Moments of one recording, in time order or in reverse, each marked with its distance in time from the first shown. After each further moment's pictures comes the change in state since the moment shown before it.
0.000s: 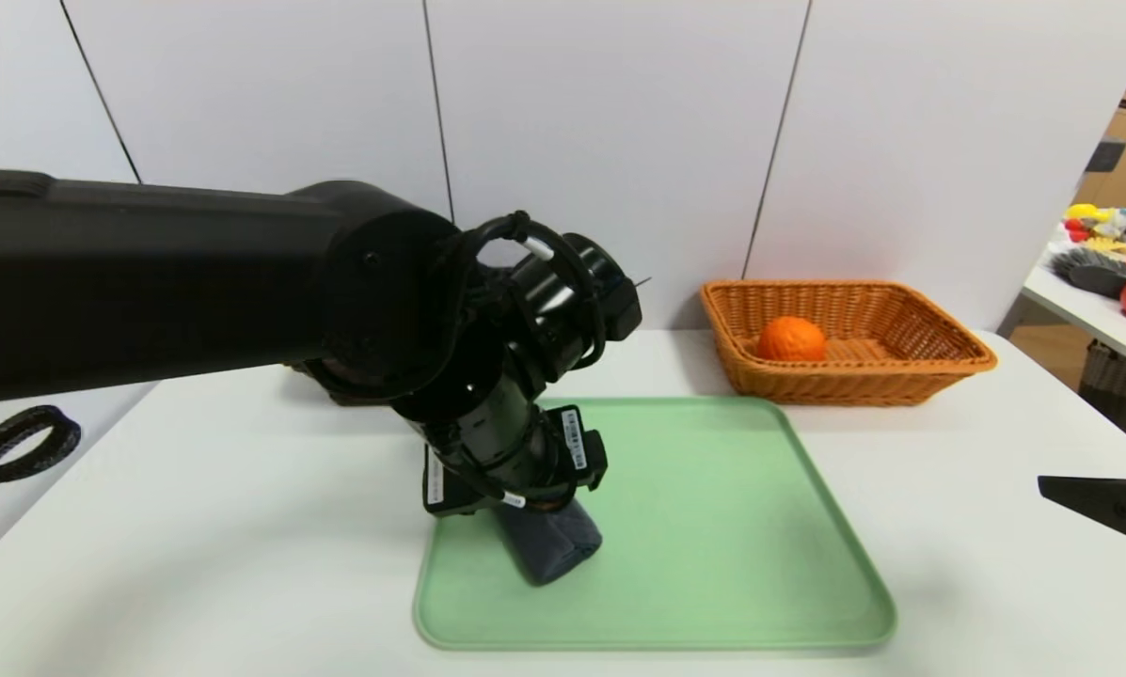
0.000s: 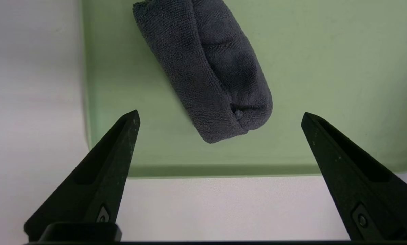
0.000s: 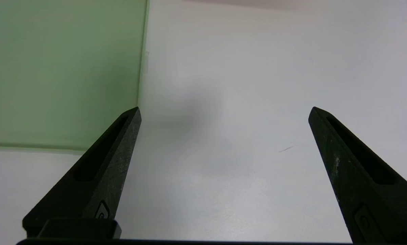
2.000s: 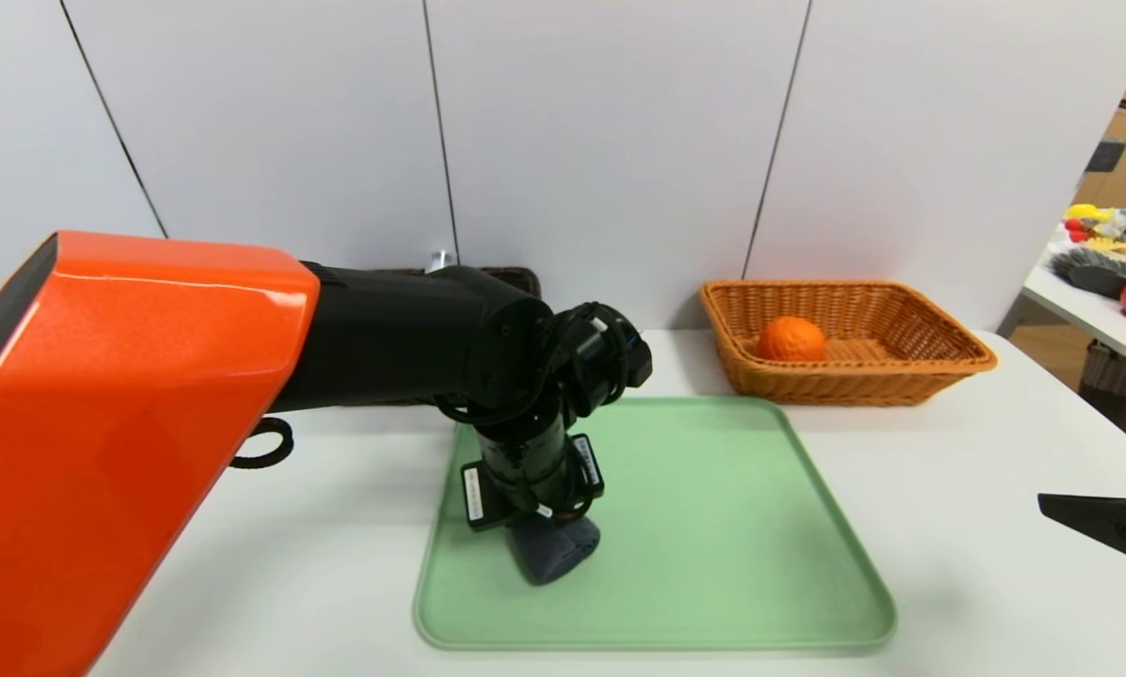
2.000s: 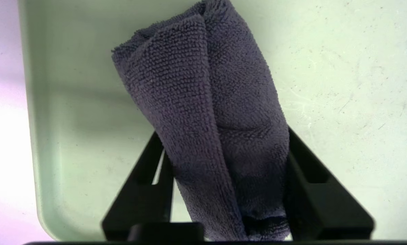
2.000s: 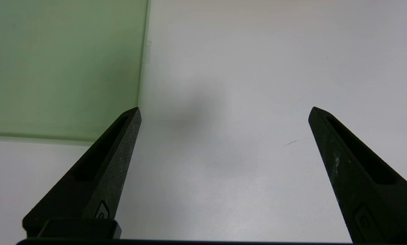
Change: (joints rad) left arm 0.046 0.207 -0.064 -0.025 -0.004 -0.072; right arm -0.002 -0.013 0.030 0.001 0.016 0.000
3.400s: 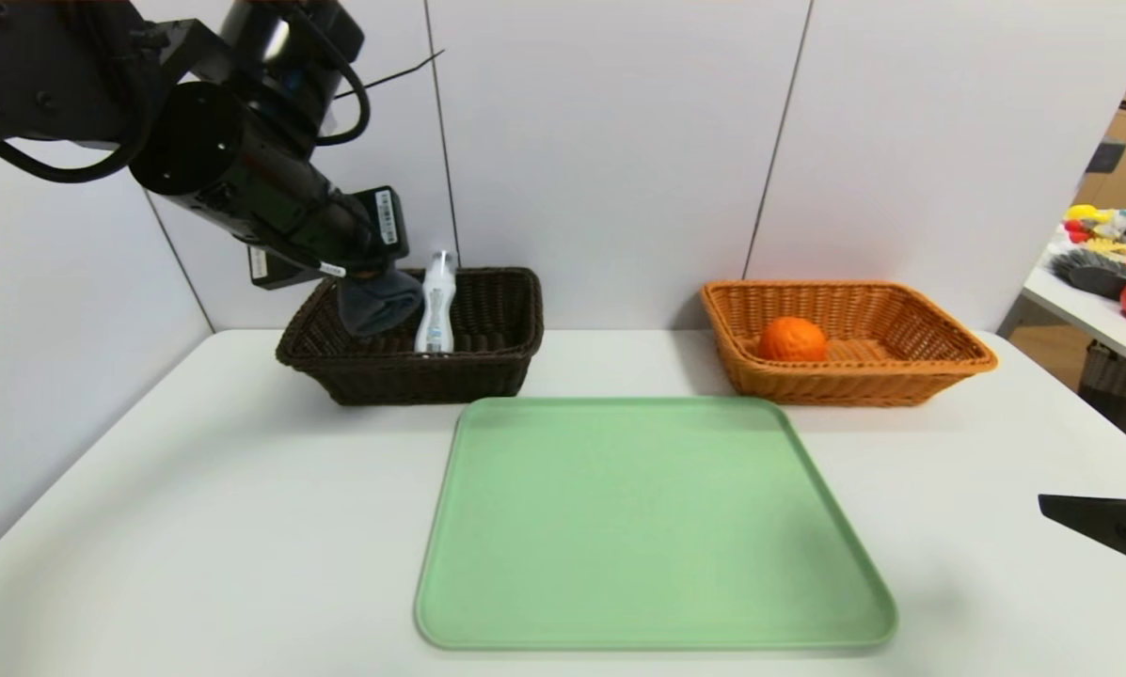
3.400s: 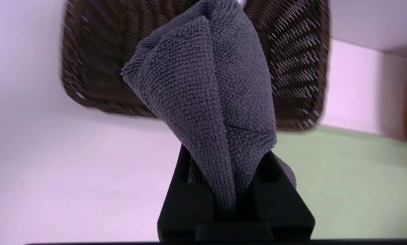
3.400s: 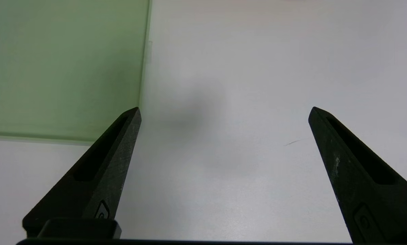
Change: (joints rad) left arm 0.399 -0.298 -0.183 -0.084 0.101 0.527; right arm 0.001 -0.005 0.005 -0.004 0.000 0.000
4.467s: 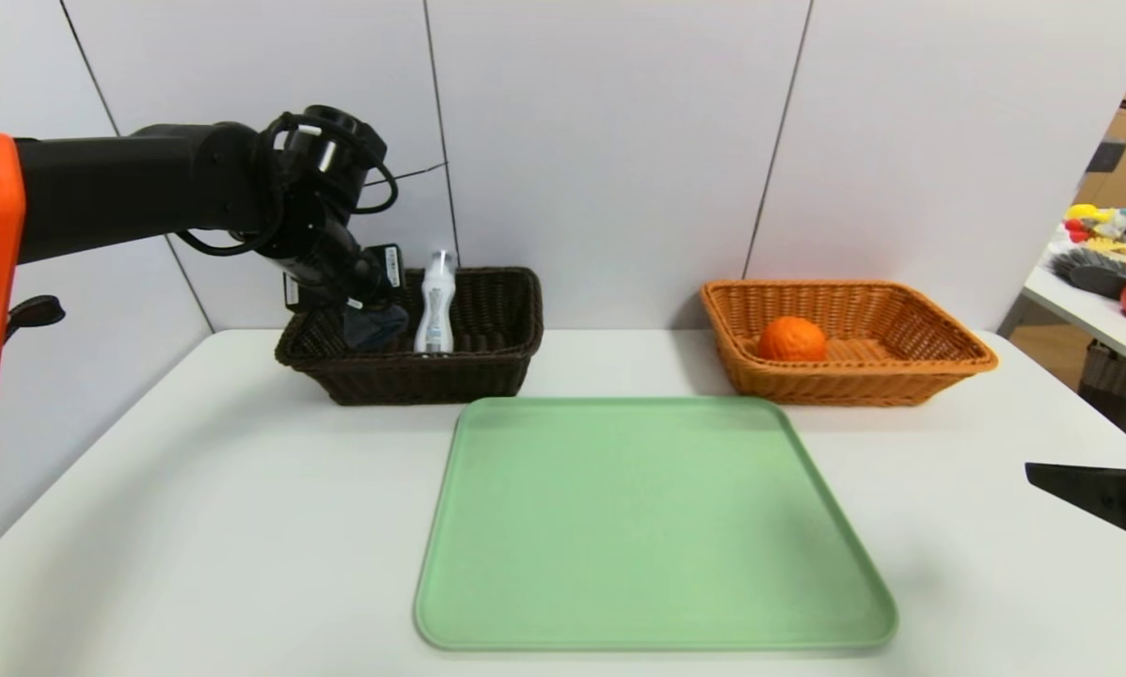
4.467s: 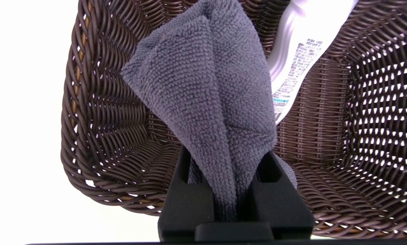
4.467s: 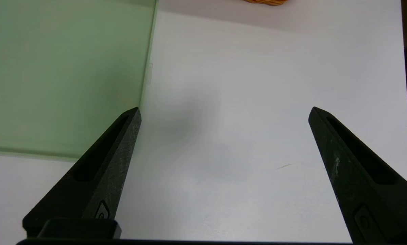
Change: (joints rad) left arm 0.120 0.216 -0.006 -0.143 -0.008 0.106; right arm 0.009 0.025 -0.005 -0.074 -0.002 -0.068
